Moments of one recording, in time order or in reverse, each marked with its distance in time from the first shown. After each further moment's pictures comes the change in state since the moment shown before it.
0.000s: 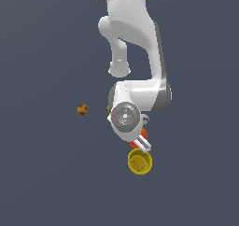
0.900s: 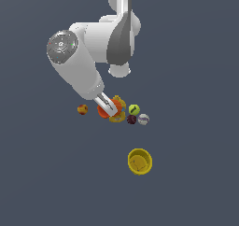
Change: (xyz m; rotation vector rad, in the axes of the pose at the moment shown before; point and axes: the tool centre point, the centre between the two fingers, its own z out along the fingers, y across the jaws) arm 0.000 0.168 -0.106 0.001 -0.005 0.006
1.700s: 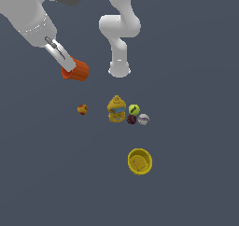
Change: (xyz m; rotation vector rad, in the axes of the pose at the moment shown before) arm 0.003 0.169 -0.111 -0.003 -0.001 0.007
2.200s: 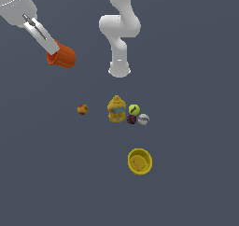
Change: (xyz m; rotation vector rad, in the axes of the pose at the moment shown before) arm 0.004 0.056 -0.039 -0.003 0.002 0.001
